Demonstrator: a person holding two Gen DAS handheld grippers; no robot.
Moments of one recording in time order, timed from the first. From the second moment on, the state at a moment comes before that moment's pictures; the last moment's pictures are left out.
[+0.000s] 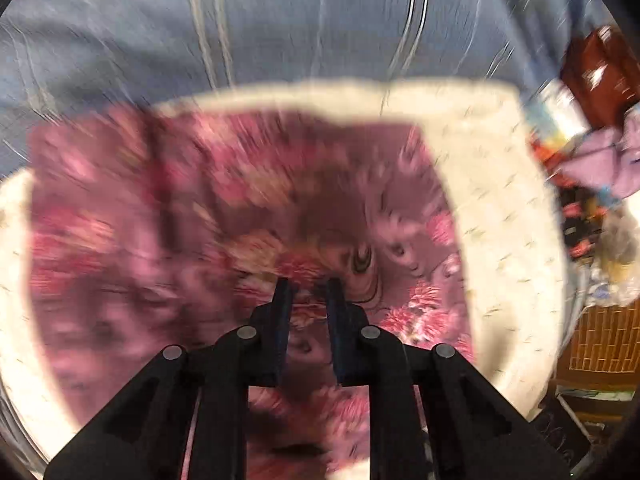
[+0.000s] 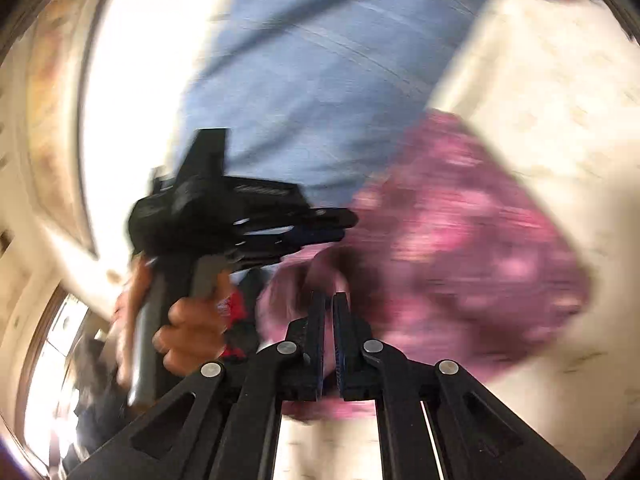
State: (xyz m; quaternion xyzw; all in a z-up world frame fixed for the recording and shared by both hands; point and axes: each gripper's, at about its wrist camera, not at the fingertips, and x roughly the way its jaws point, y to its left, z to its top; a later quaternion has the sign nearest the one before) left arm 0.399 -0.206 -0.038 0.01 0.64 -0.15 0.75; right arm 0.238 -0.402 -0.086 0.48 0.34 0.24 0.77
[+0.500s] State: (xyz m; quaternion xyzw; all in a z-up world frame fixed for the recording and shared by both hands) left arm 0.408 -0.155 0.032 0.05 0.62 -0.09 0.78; right arm 0.261 -0.369 -0.077 0.40 0.37 0.31 0.78
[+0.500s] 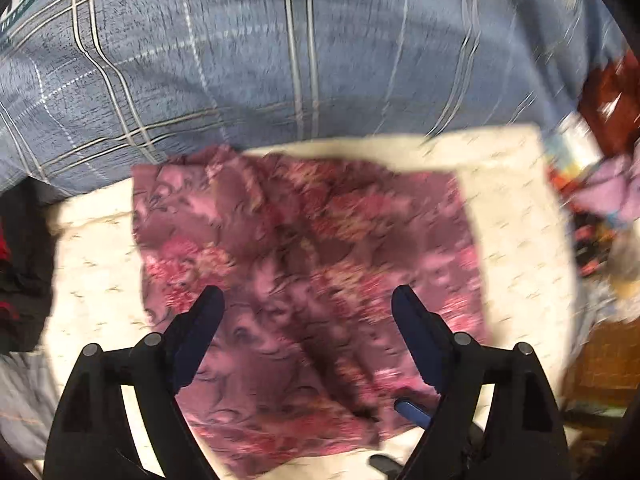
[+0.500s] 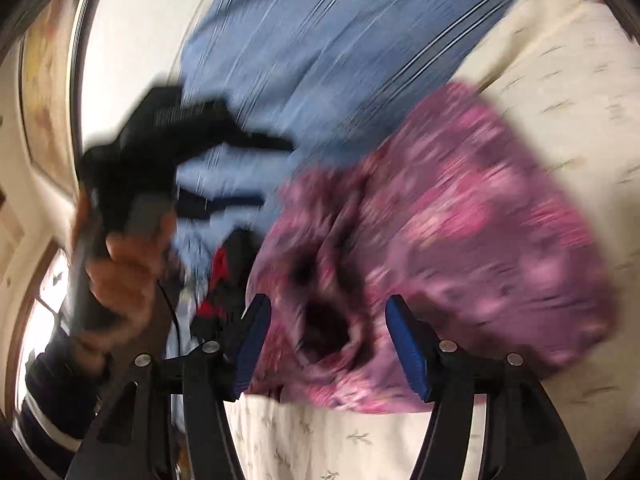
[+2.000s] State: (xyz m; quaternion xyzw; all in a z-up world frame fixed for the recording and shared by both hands) left arm 0.361 -0.015 -0.001 -0.21 0.55 -0.12 0.80; right arm 0.358 -0.435 -0.067 0.43 0.37 0.25 0.79
